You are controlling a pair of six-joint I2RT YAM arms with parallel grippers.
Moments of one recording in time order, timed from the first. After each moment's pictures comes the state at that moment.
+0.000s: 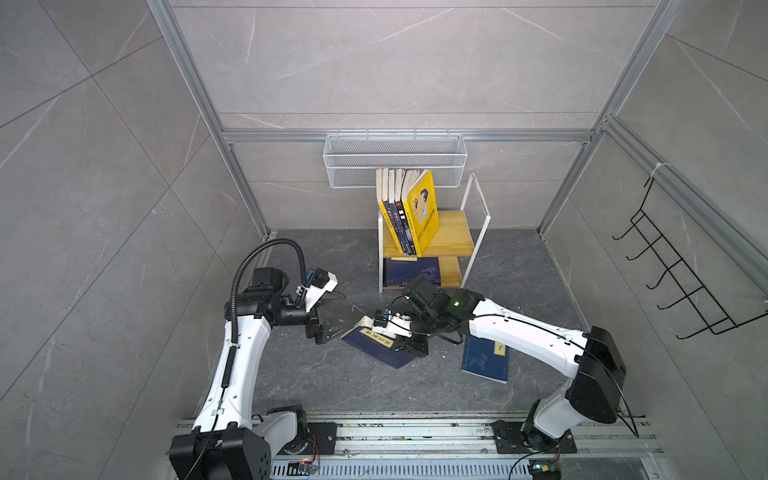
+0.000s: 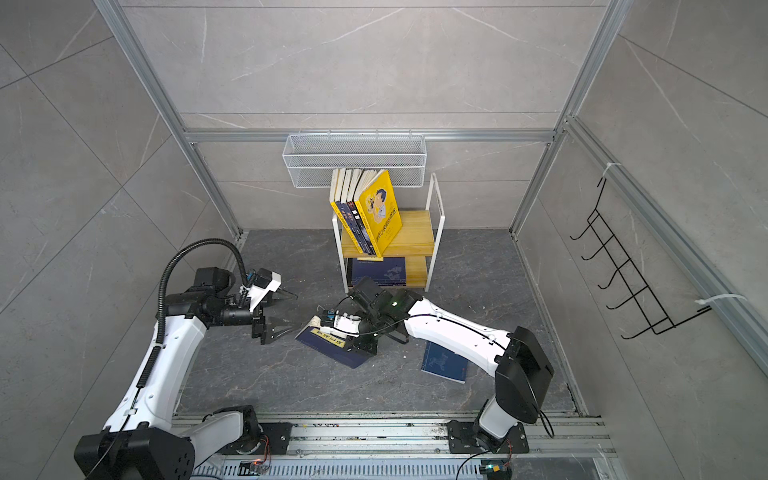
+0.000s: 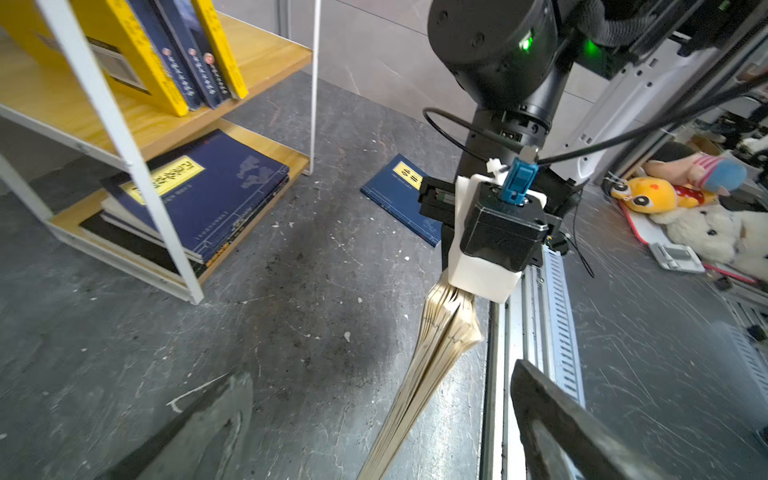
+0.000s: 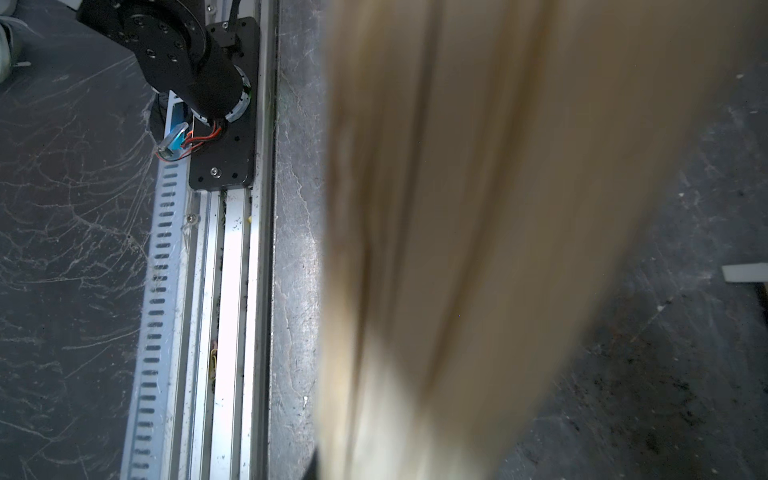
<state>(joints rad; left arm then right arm) 0.03 1.14 1.08 -1.15 1.17 1.00 0.92 1.62 1.35 -0.78 -0.44 -0.49</state>
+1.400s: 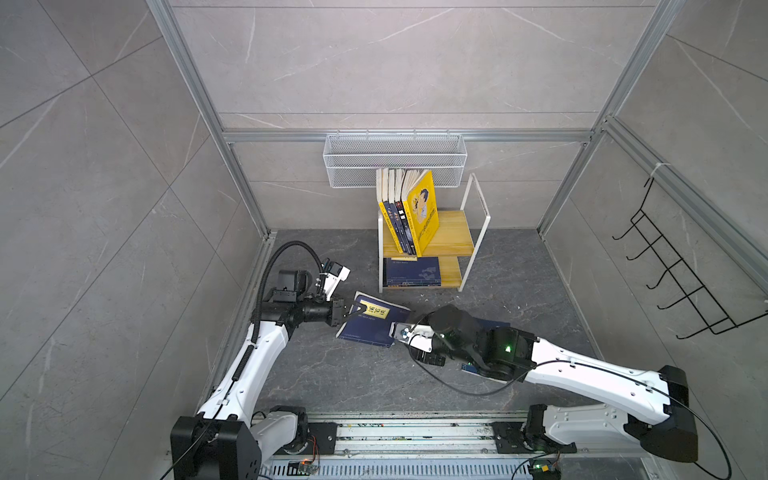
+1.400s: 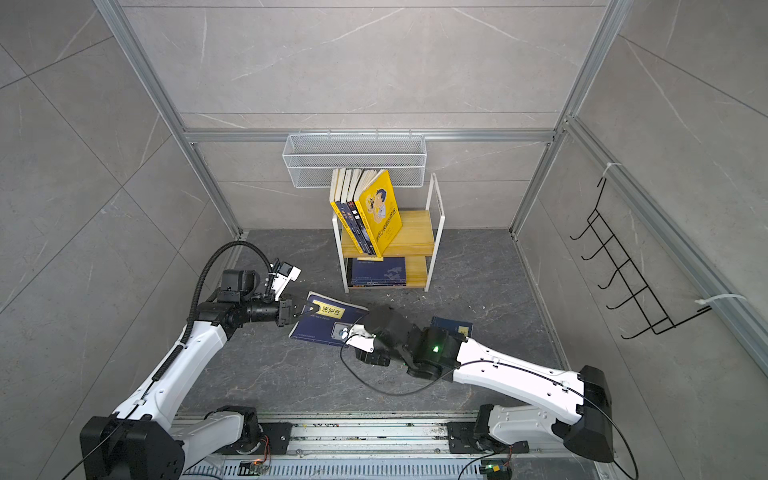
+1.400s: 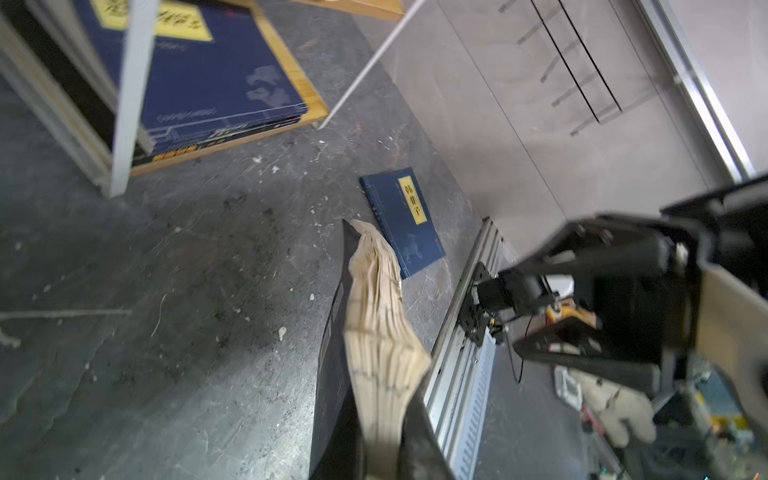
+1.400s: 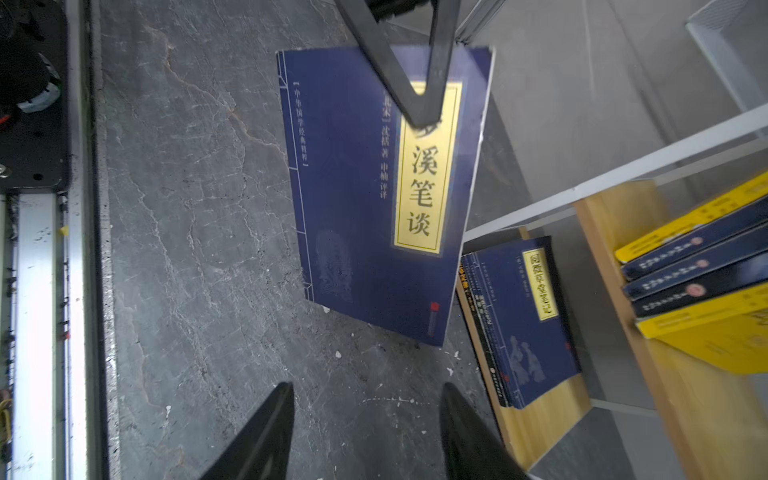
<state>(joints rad) -0.11 1.14 0.88 -0.58 1.02 -0.08 1.18 1.23 1.08 -0.51 0.28 -0.46</state>
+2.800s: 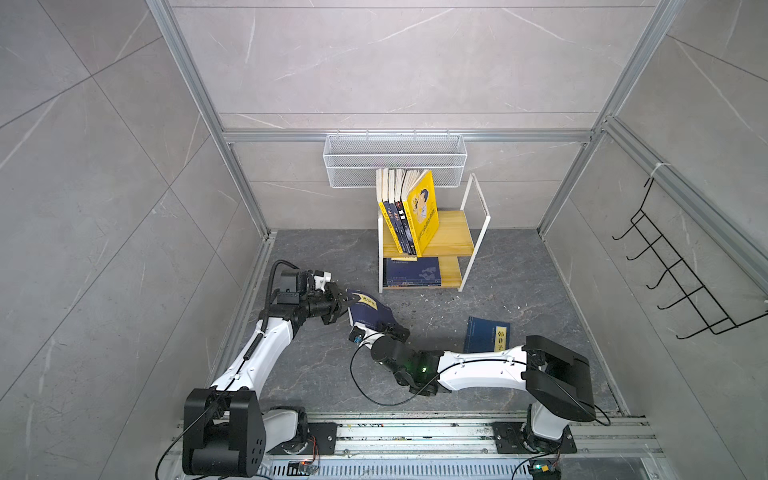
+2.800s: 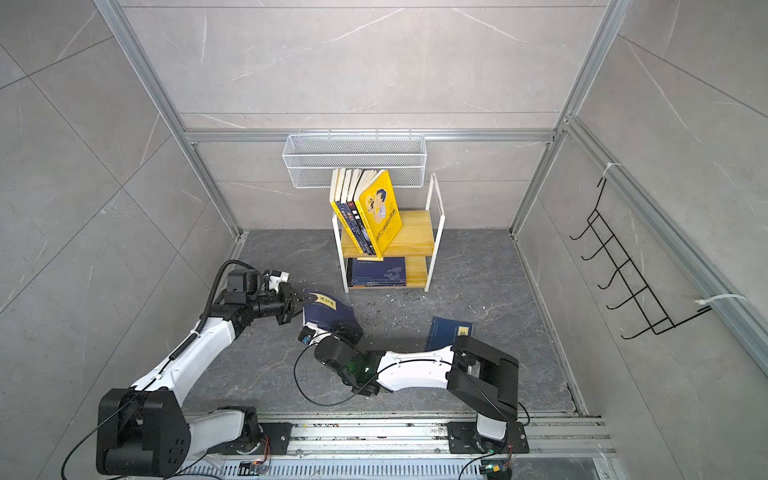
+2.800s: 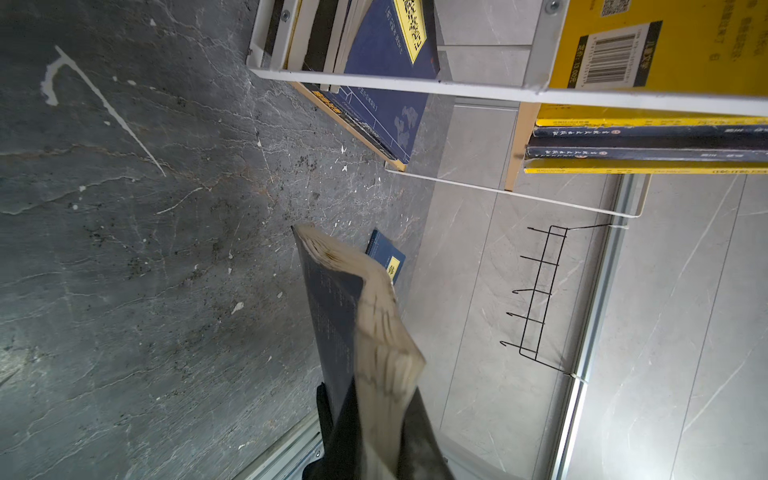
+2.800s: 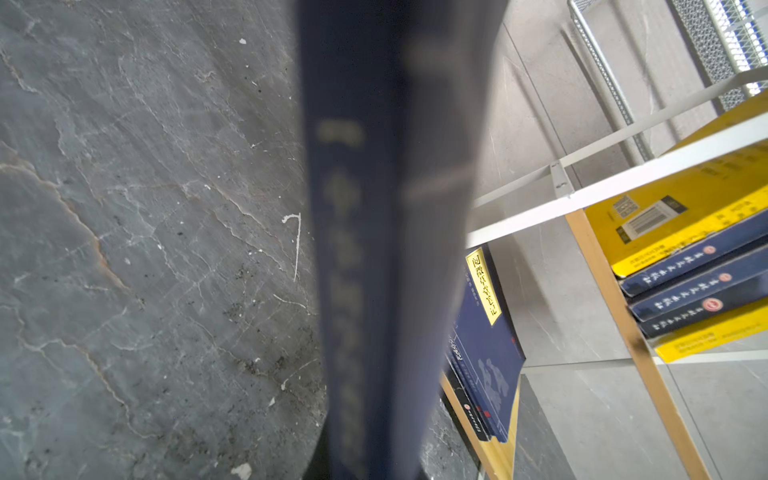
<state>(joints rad) -0.09 1.23 0.80 -0.32 0.90 -0.94 1.25 1.76 1.00 0.21 0.77 -0.48</state>
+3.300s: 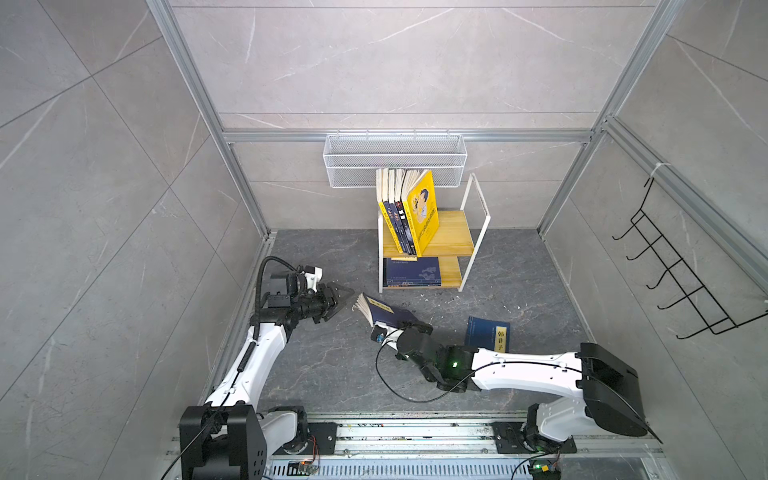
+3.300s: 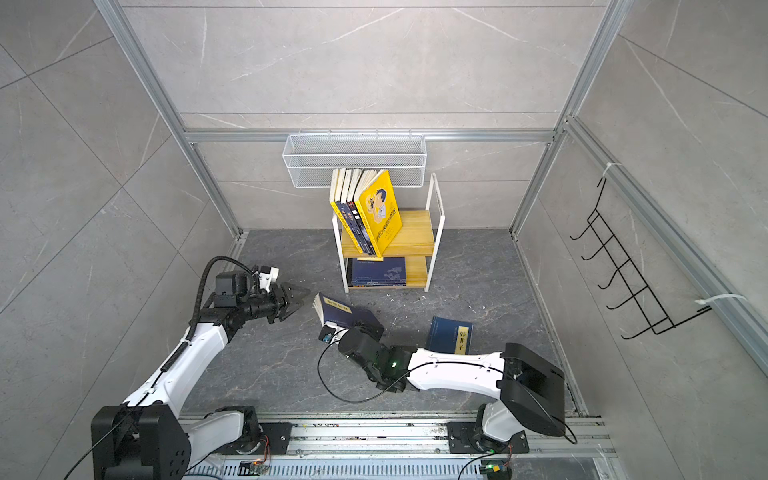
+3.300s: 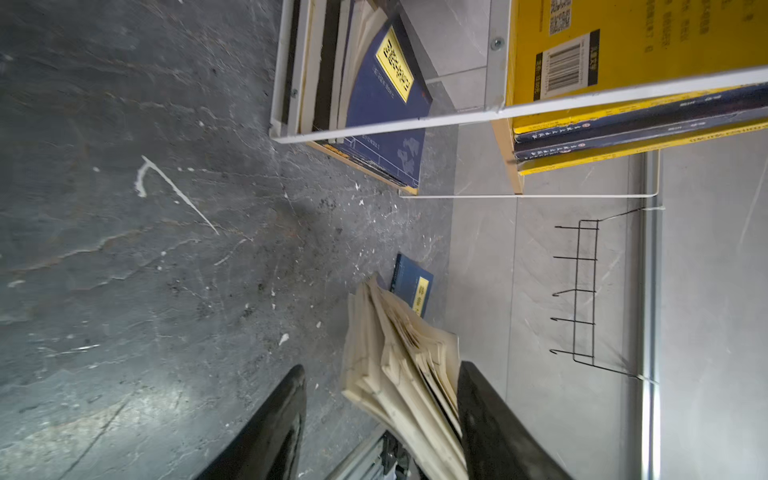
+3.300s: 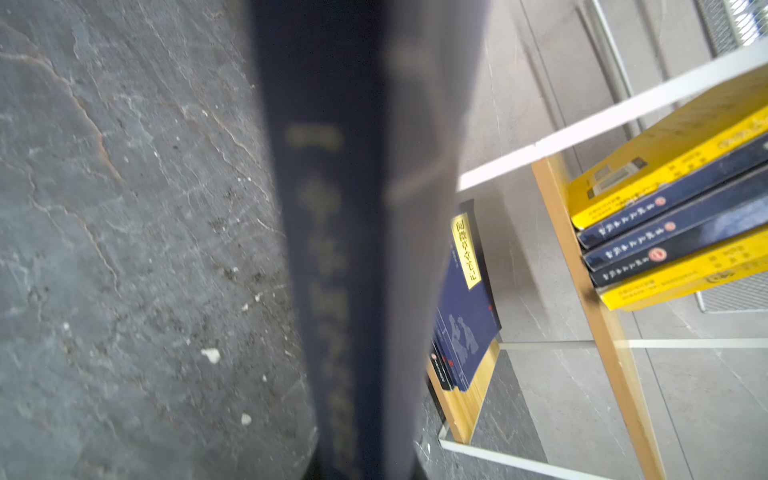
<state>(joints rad) -0.01 1.16 0.80 -0.38 0.84 -0.70 1.18 1.49 0.90 -0.03 0.65 -0.52</state>
